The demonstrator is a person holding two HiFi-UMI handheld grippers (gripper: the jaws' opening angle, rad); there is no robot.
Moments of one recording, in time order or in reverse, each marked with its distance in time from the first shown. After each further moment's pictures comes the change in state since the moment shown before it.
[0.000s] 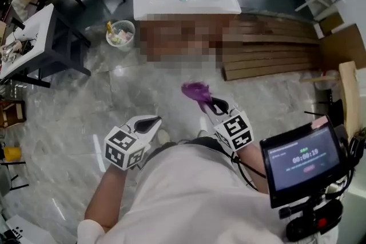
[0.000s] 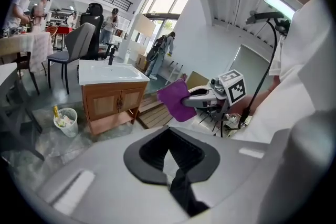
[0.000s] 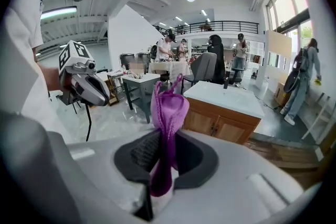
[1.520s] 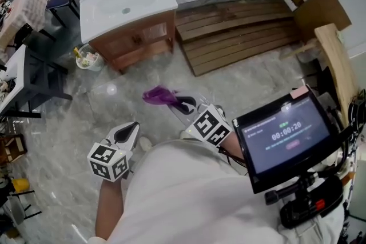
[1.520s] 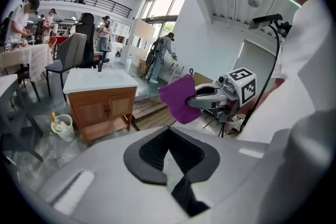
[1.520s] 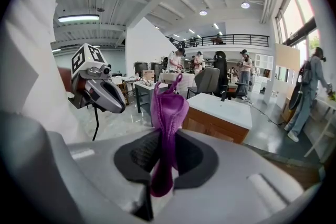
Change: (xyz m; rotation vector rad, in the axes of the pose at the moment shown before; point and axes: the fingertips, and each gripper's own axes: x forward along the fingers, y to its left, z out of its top) left arm 0.111 -0.139 0.043 0.015 -0.039 0.089; right arm -0.134 -0.076 -0.041 -0.118 -0.119 0.102
